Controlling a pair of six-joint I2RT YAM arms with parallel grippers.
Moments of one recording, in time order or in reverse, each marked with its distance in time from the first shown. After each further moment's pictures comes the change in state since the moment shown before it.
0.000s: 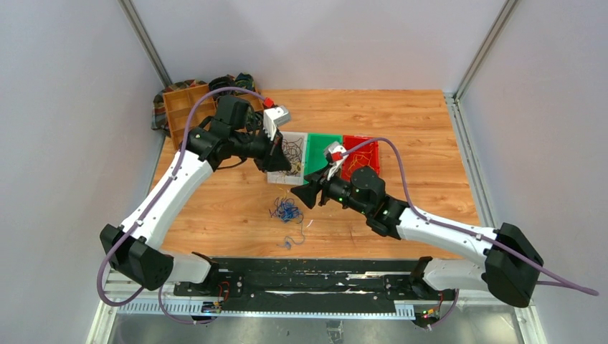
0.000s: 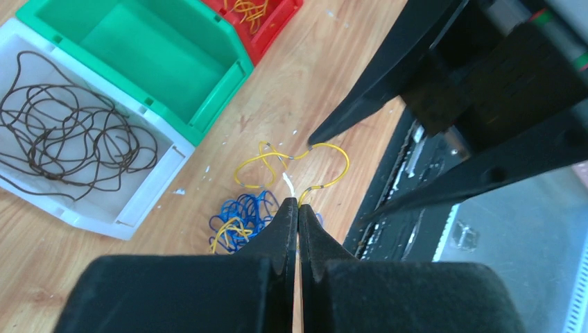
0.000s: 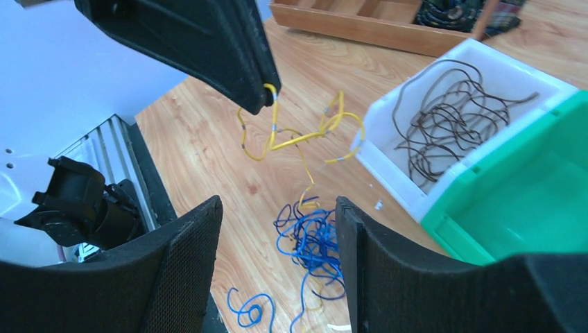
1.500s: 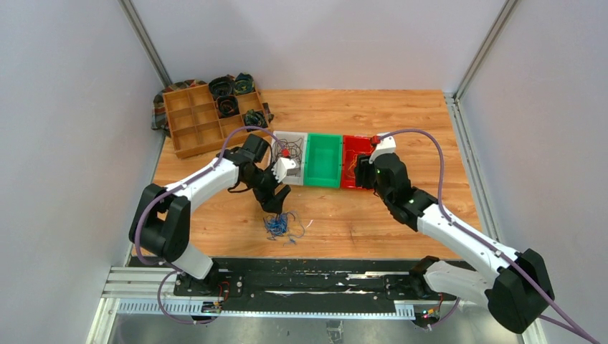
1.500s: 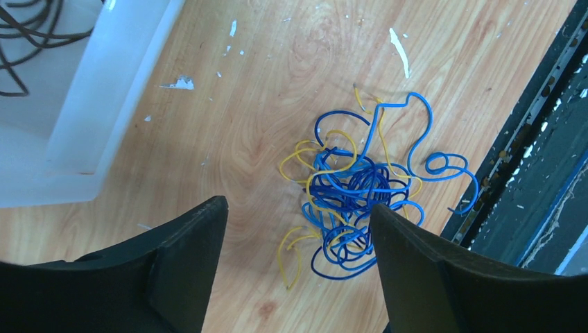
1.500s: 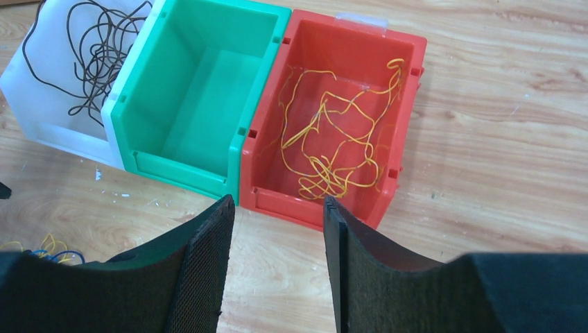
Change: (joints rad) left arm 0.010 0.189 -0.385 0.115 -0.181 0.398; right arm -0.303 -0.104 0.021 -0.463 0.411 -0.069
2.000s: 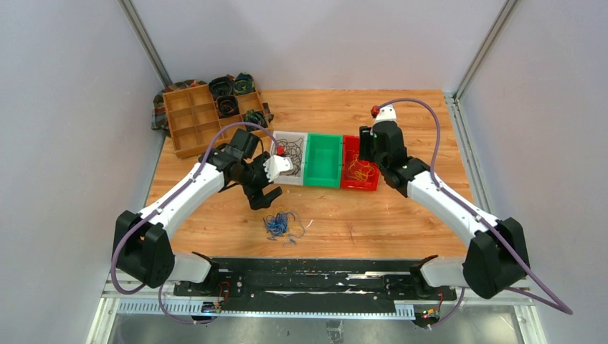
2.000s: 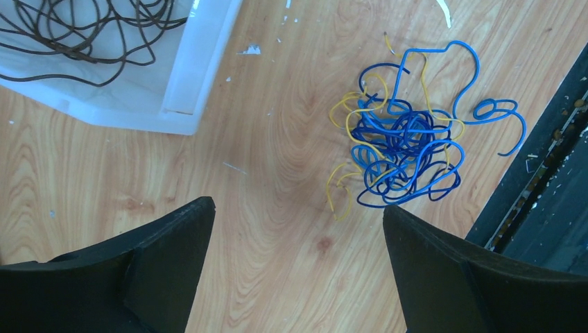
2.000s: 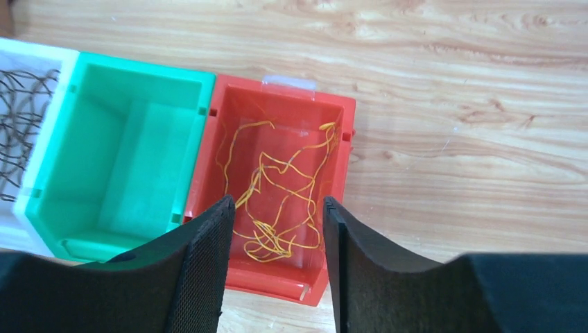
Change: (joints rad) left arm 0.002 -0.173 0.049 -0.123 -0.164 0.168; right arm -0.147 0.255 0.262 -0.076 0.006 -0.057
